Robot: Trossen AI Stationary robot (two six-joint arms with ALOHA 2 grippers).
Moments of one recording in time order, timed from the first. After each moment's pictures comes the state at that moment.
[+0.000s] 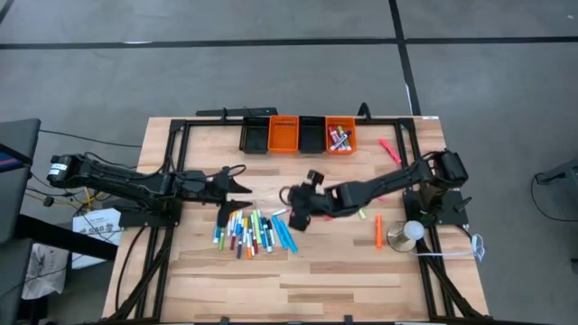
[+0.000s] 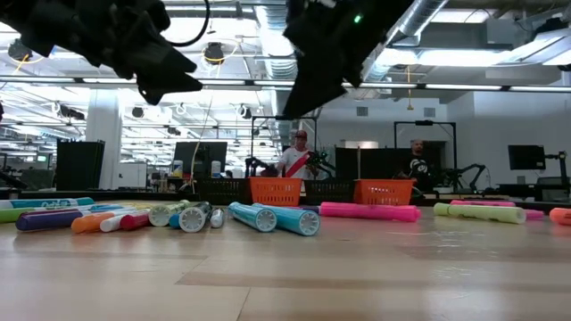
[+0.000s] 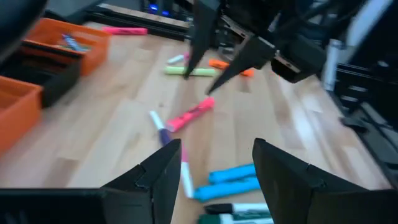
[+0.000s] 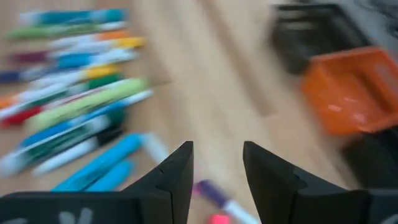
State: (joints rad) left arm -0.11 0.89 0.36 0.21 -0.09 -0.19; right arm 0.21 1.79 1.27 -0.38 0.49 0.22
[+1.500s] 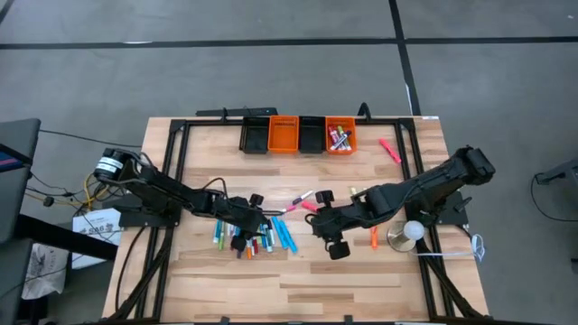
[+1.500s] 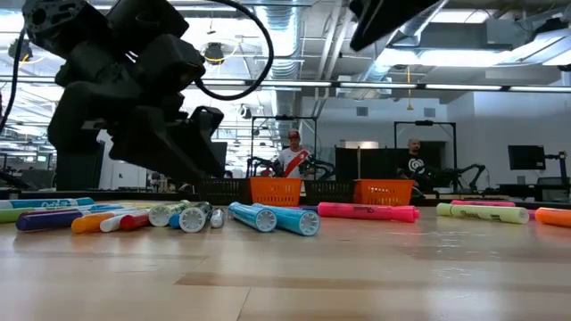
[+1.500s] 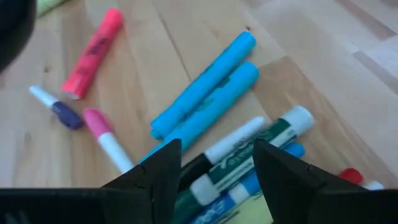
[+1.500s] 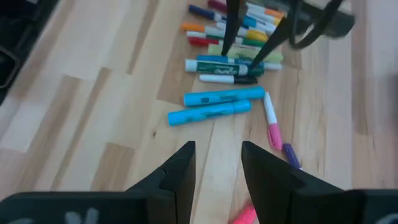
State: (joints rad) left arm -0.24 1.55 0.52 0.36 0.01 0.31; right arm 0.36 1.56 1.27 -0.65 0.16 -0.05
